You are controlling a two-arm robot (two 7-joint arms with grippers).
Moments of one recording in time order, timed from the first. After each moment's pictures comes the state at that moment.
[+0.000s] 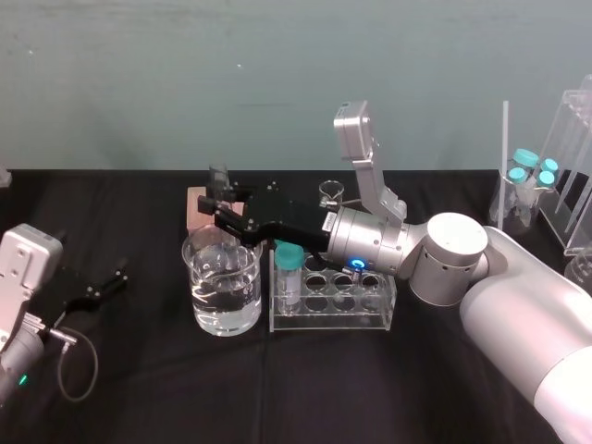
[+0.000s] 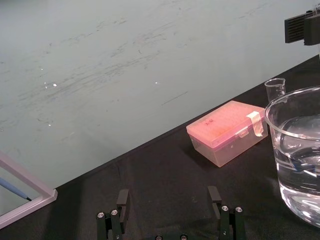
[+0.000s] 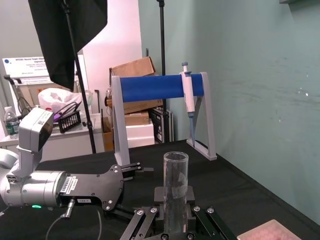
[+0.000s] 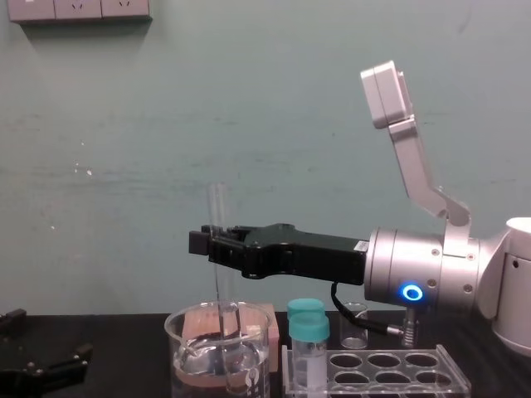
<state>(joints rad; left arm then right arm) -0.20 0.60 0.45 -1.41 -0.25 -0.12 0.03 0.76 0.14 -0.61 -0.82 0.54 -0.18 0.89</state>
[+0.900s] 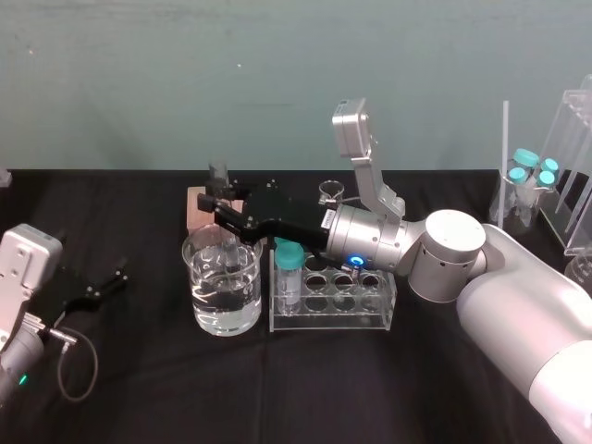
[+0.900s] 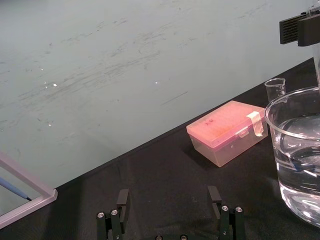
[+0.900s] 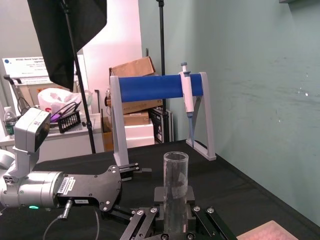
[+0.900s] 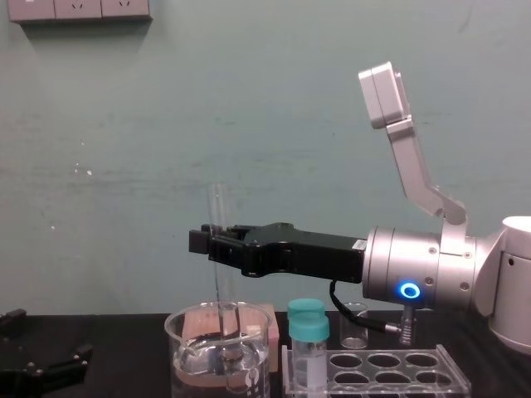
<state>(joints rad) -0.20 0.60 0.45 -1.41 -0.25 -0.12 0.03 0.77 0.12 -0.60 -0.78 0.53 -0.19 0.91</state>
